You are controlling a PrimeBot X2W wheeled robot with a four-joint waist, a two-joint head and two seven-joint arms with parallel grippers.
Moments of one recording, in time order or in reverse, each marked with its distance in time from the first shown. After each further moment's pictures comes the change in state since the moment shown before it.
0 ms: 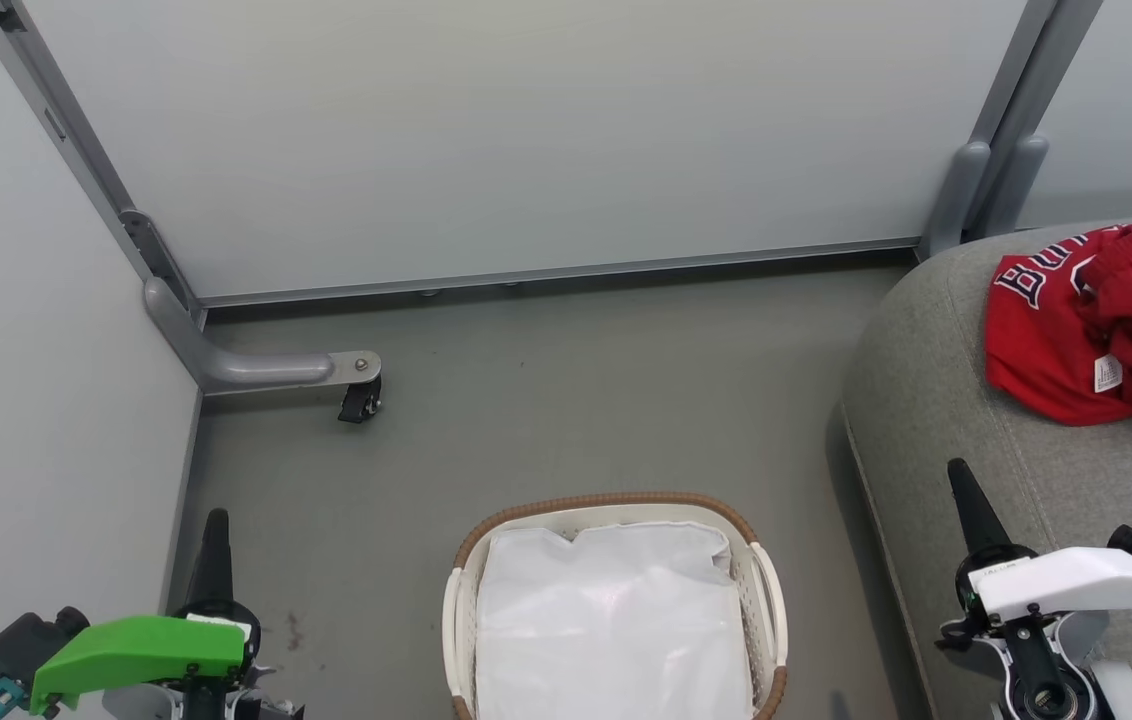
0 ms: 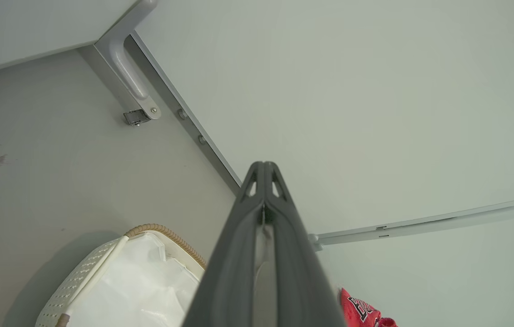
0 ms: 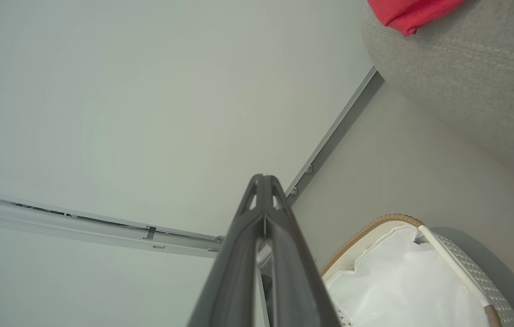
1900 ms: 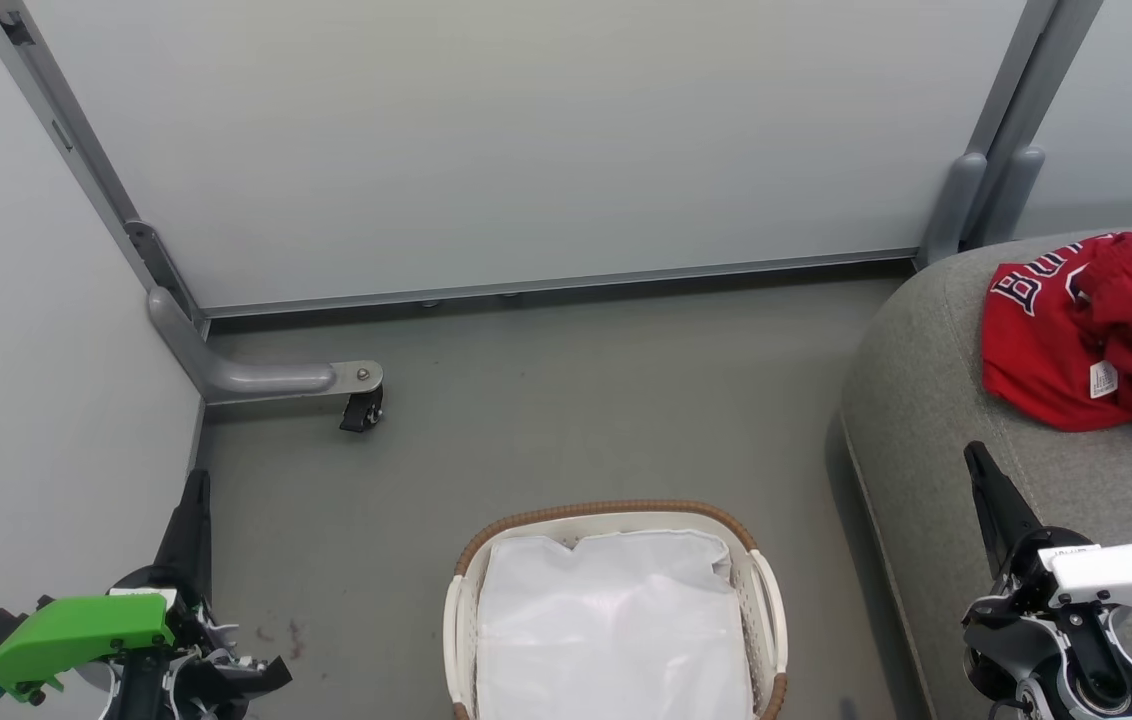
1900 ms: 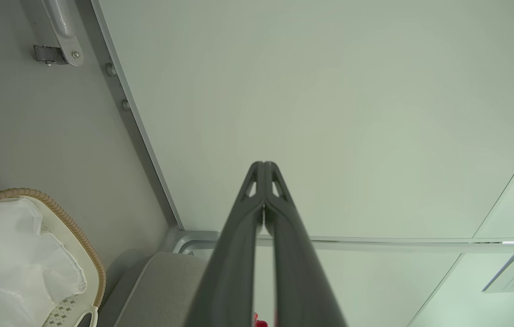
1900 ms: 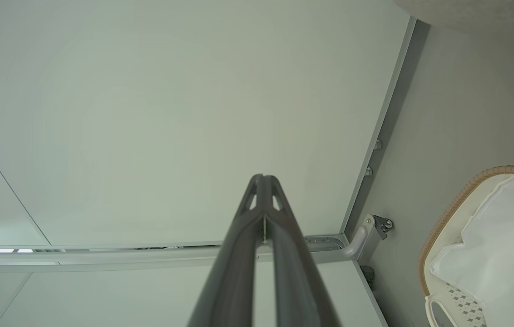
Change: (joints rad) left arm -0.037 0.001 0.059 -0.044 -0.414 0.000 0.123; right arm 0.004 -0.003 -0.053 -0.049 0.425 -0.001 0.121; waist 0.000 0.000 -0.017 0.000
